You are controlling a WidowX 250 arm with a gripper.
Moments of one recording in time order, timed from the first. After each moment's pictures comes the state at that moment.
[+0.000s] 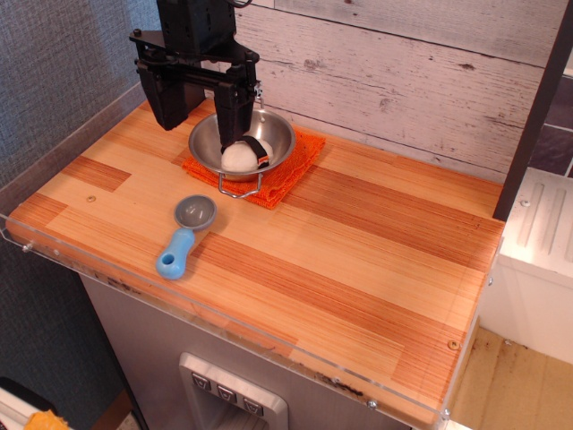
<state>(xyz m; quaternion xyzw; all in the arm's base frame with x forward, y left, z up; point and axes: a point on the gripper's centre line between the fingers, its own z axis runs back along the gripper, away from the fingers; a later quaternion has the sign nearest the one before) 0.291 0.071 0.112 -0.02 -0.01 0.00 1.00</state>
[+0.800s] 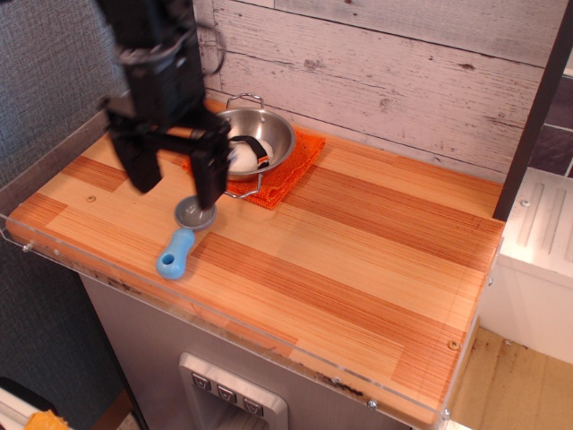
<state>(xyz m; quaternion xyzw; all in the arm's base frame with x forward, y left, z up) 0.242 0.071 0.083 -0.02 -0.03 0.03 1.00</state>
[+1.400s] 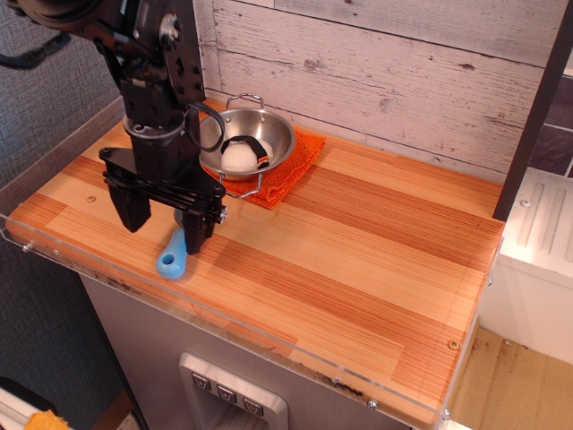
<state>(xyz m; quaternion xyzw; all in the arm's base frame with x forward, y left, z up) 0.250 0.088 0.031 0.05 -0.02 0.05 1.00</state>
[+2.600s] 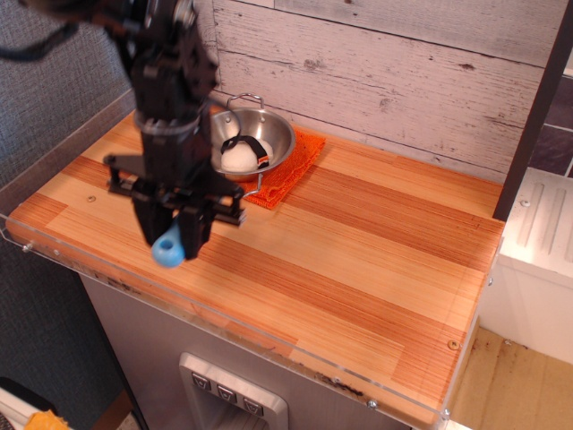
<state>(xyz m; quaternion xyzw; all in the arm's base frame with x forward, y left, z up) 0.233 0.053 0.062 0.02 0.01 0.07 1.00</state>
